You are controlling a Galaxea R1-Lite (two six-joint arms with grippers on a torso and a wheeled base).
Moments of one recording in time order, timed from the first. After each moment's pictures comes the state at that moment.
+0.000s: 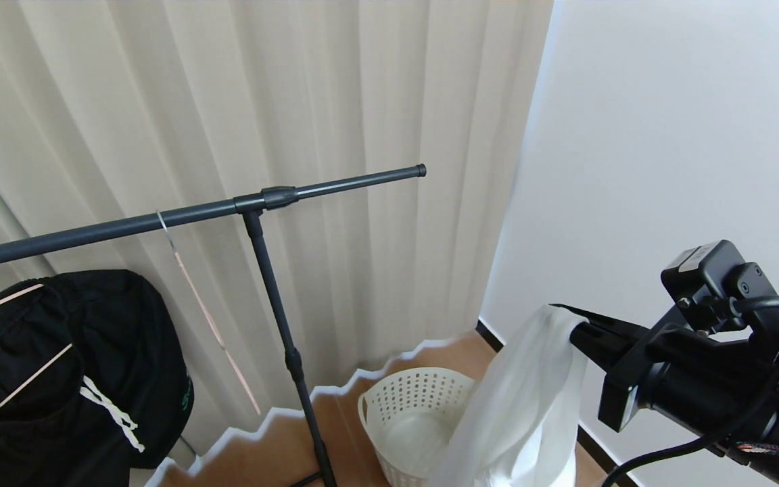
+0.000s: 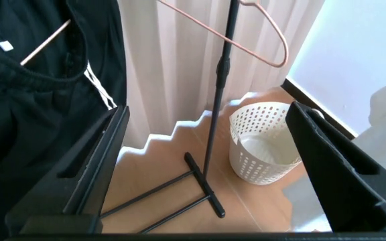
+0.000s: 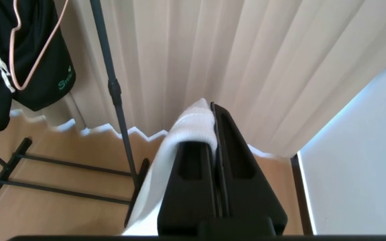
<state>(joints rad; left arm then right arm) -0.11 0.10 -0.03 0.08 0.07 -0.02 0.73 1.38 -0.42 -0.81 -0.18 -0.08</state>
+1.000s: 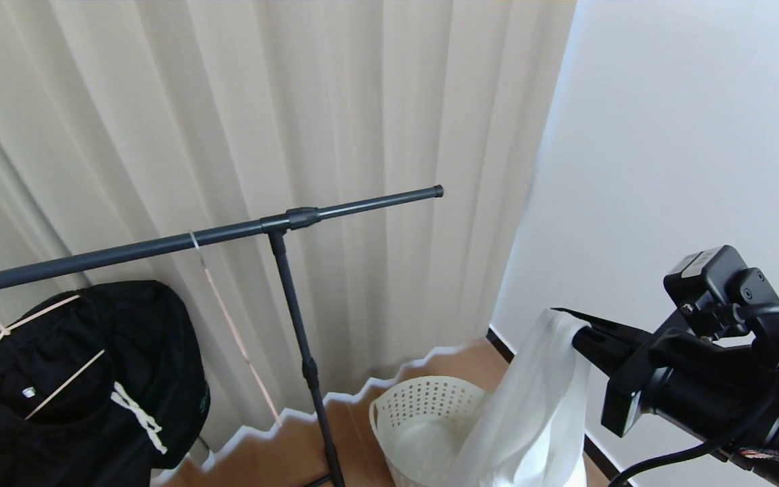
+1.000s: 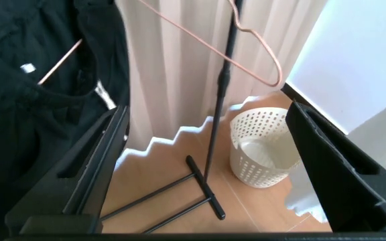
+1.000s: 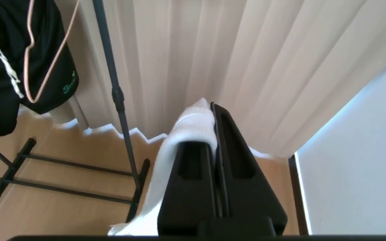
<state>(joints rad) -0.11 0.10 -0.03 0.07 0.07 -0.02 0.73 1.38 -0.41 -0.82 -0.18 -0.08</state>
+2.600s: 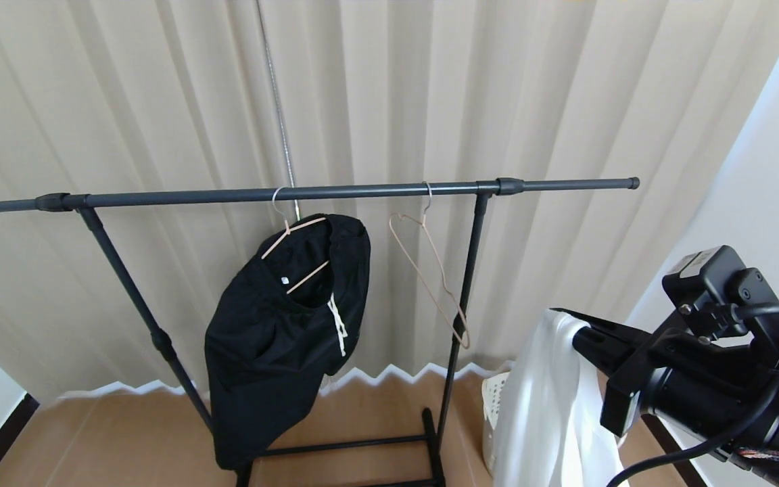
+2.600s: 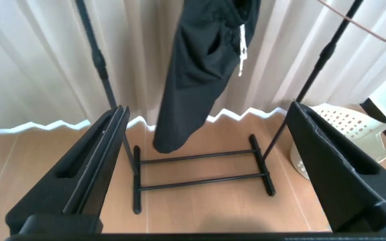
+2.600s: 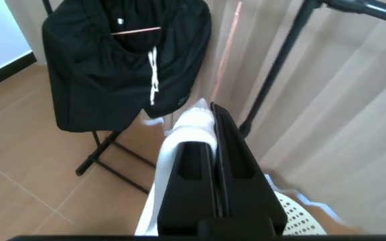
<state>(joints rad) -0.11 0.10 -0.03 0.08 0.07 -0.02 0.73 1.38 -0.41 -0.82 -0.18 -0.08</state>
